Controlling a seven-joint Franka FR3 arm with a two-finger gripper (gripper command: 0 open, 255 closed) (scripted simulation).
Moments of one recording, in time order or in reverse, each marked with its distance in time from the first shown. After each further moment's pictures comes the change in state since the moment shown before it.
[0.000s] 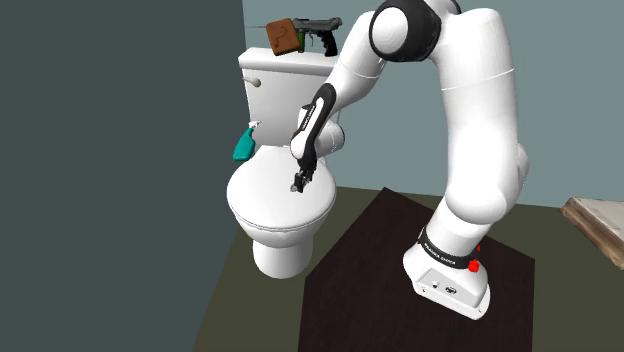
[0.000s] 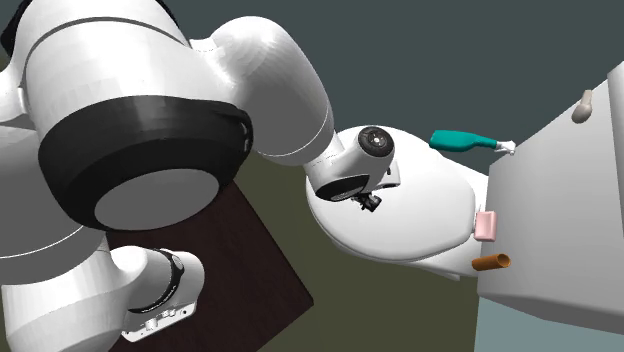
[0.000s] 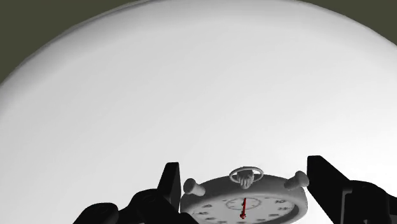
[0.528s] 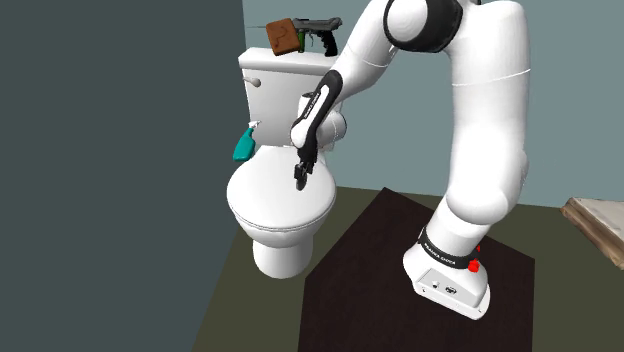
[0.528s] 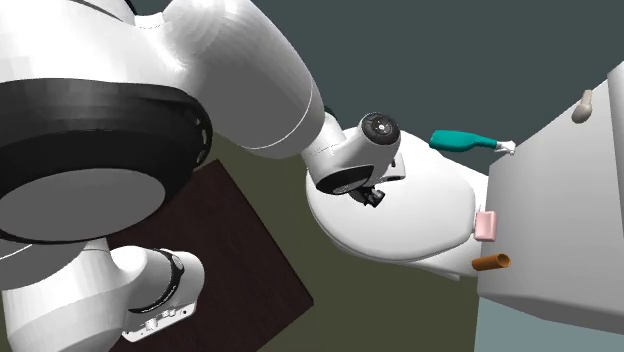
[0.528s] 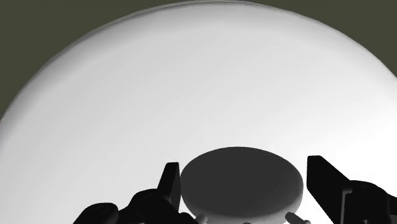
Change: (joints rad) arm 0.017 -0.105 -0.017 -0.029 -0.014 -0.076 0.014
